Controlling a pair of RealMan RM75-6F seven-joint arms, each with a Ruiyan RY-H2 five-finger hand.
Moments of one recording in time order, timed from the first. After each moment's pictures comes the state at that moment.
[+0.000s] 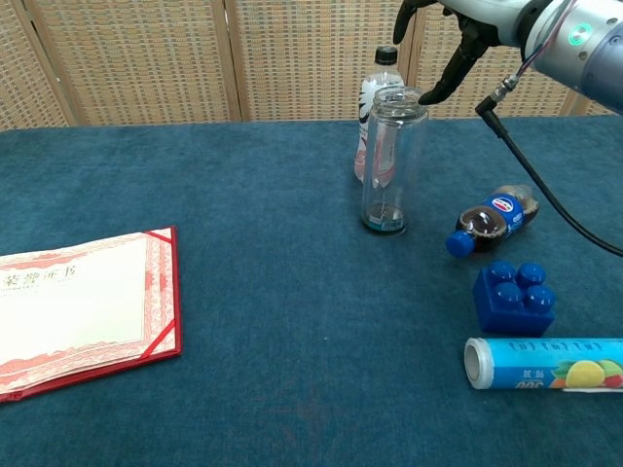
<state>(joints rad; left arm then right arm) -0.16 -1.15 -0.06 -1.61 1.41 1.39 0.13 0.88 -1.50 0.36 -1.48 -1.01 1.13 -0.47</state>
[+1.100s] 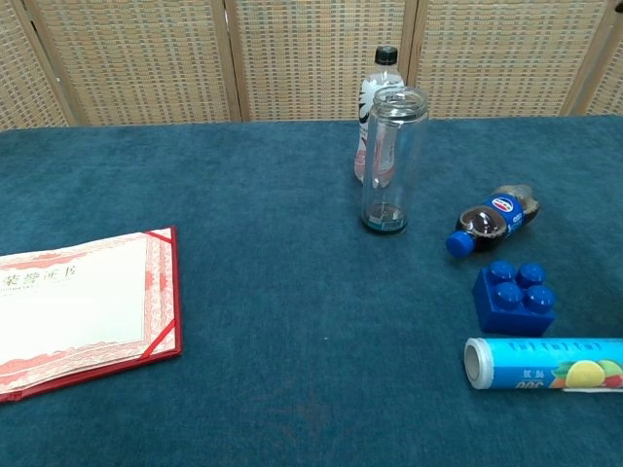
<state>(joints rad) -0.14 -1.15 -0.05 -1.63 1.42 1.42 0.16 0.45 -1.18 0.11 -1.79 -1.27 1.44 -0.30</state>
